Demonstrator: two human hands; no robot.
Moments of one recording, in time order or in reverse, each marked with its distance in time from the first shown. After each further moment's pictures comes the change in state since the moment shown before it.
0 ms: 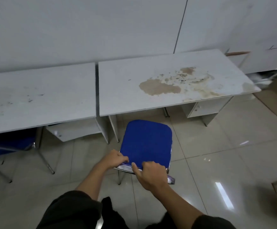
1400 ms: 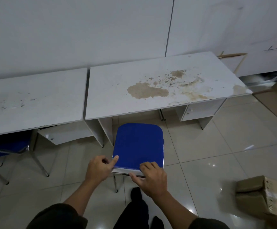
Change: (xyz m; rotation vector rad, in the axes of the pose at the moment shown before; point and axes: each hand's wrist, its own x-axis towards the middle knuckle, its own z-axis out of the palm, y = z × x) left_hand -0.021 0.031 0.080 -0.085 0.662 0.188; right_hand -0.007 0.134 0.018 0.176 0.662 -0.270
